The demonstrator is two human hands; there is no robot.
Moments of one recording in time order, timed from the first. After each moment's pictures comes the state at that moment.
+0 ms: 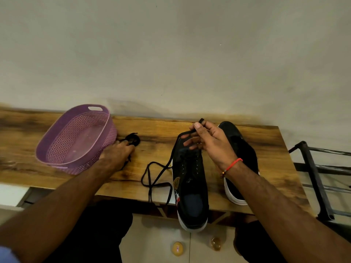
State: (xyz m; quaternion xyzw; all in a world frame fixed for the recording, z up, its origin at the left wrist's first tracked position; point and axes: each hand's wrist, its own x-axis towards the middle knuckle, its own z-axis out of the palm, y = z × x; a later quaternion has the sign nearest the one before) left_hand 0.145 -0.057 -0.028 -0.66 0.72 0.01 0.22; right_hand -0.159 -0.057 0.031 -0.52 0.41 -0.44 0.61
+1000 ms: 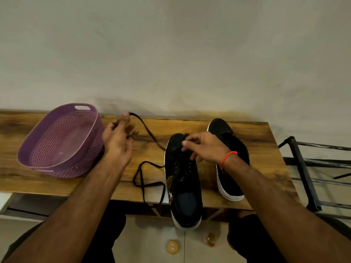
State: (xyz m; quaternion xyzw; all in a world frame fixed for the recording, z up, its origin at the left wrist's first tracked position) left_hand 0.070 -0.066 0.016 -0.48 0.13 0.50 -0.71; right_hand -0.174 -0.067 0.019 -0.64 0.57 -0.18 0.48
